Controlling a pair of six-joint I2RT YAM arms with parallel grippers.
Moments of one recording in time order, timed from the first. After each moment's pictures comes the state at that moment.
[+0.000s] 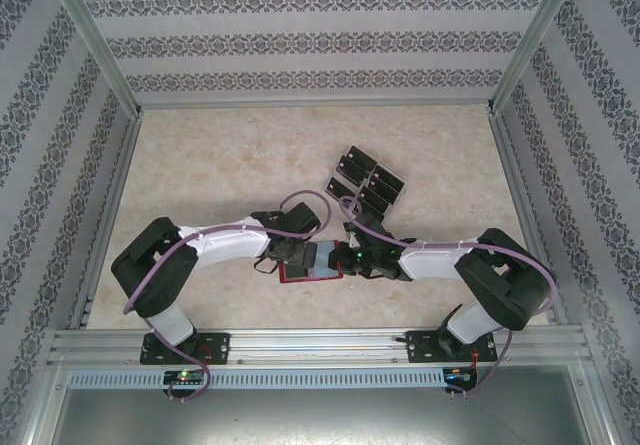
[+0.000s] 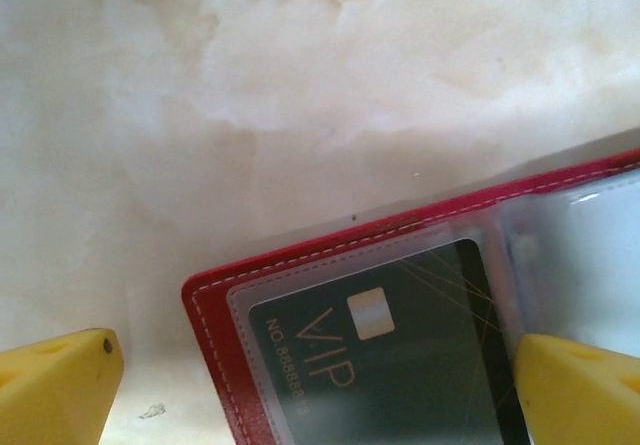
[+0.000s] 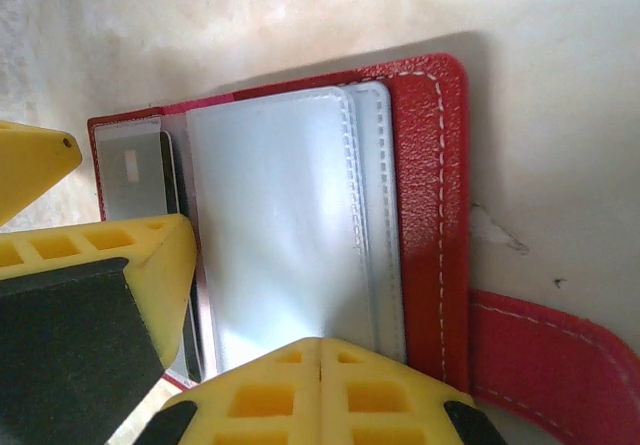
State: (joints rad) left arm -0.80 1.67 0.94 -0.59 -0.16 -0.65; right arm 0.74 1.53 0.51 0.13 -0.36 0.95
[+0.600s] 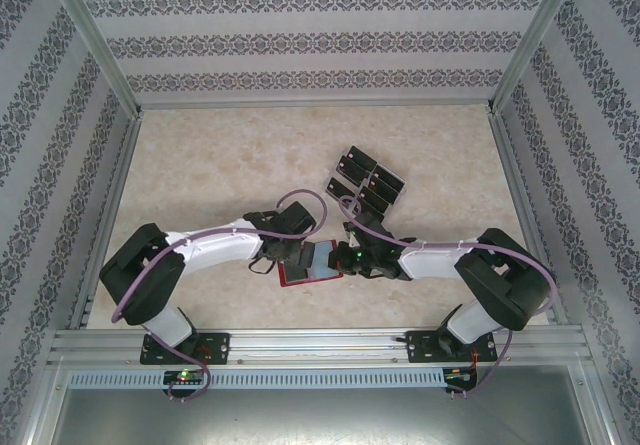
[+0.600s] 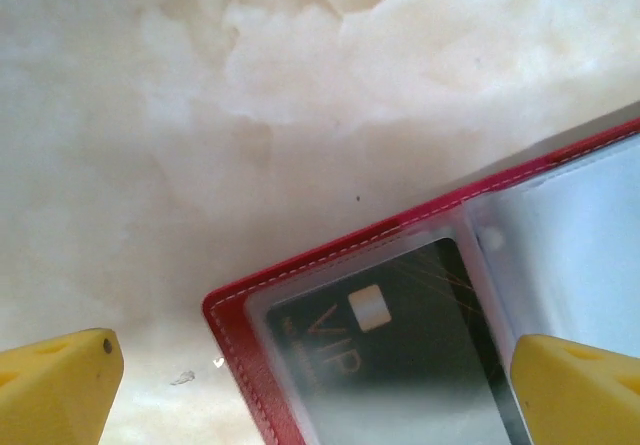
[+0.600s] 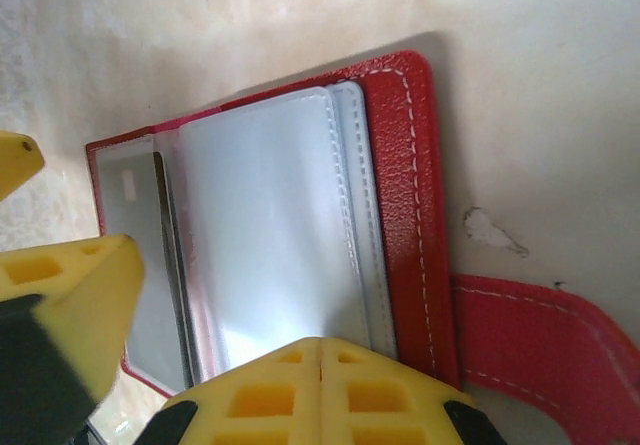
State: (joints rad) left arm -0.79 1.59 0.92 -0.59 -0.15 -0.61; right arm 0.74 1.52 0.52 0.11 -0.36 0.94
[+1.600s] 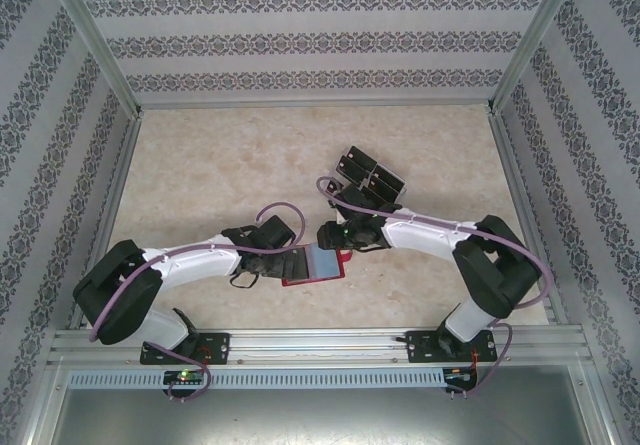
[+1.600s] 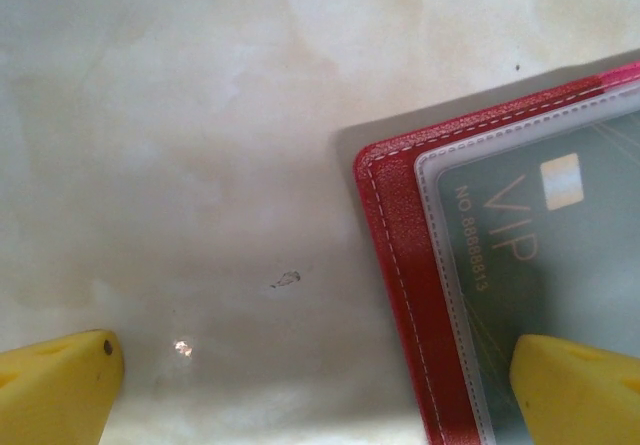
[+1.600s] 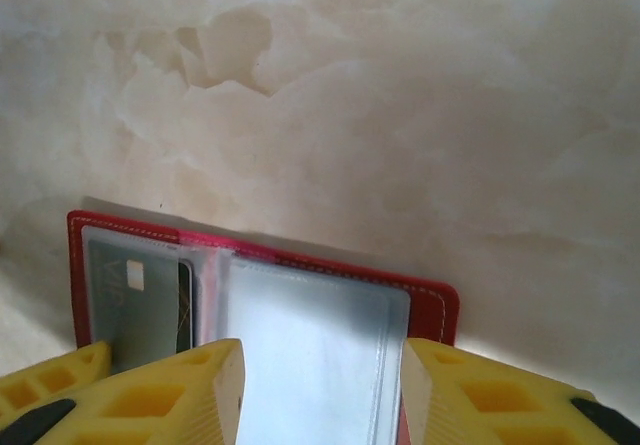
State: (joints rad) left arm -0.76 1.45 0.70 -0.51 -0.13 -0.66; right arm 0.72 1.63 0.90 -0.34 -0.19 0.62
